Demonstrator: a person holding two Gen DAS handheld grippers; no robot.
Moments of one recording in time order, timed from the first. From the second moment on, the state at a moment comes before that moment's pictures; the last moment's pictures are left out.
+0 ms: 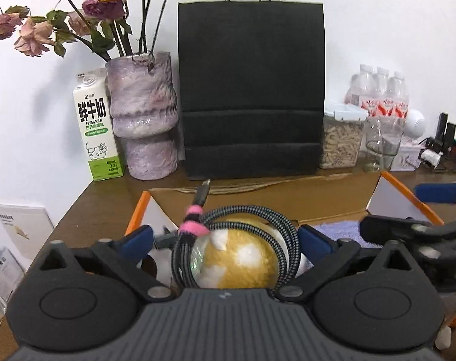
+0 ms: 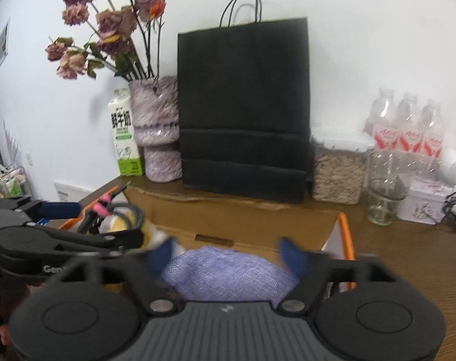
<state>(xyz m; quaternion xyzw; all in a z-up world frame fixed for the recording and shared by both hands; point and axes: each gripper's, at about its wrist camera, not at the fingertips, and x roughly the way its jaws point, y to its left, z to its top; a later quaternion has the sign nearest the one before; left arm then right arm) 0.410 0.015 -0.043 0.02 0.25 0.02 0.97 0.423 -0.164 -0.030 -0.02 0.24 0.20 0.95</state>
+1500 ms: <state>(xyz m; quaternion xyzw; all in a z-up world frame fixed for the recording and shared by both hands) 0.309 0.019 -0.003 -0.01 0.19 0.01 0.98 0.327 -0.168 0.009 -0.05 0.18 0.21 0.96</state>
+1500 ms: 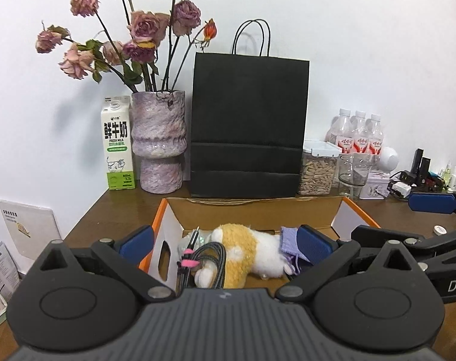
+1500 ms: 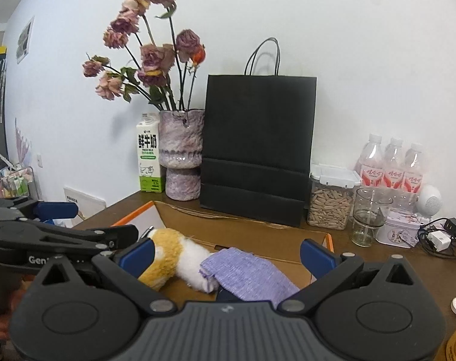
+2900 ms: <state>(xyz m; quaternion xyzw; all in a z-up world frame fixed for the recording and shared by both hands) 0.173 0.015 -0.087 -0.02 0.32 0.00 0.95 0.177 -0.173 -0.081 -0.04 0.30 0.20 0.93</state>
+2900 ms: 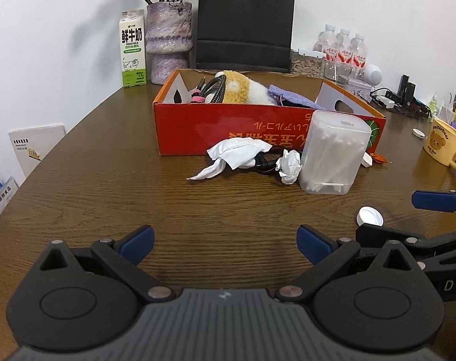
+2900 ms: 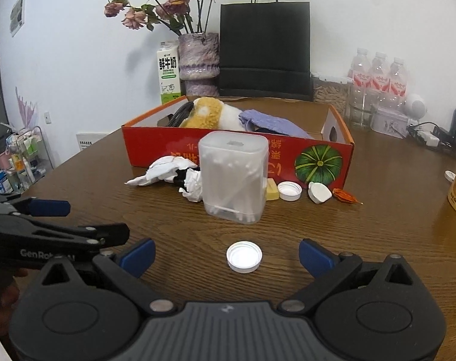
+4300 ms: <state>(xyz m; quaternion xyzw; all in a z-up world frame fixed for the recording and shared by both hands) 0.199 -0.018 -0.075 -0.02 0.31 0.00 0.95 0.204 -0.207 -0.077 -0.03 0.27 0.19 0.94</state>
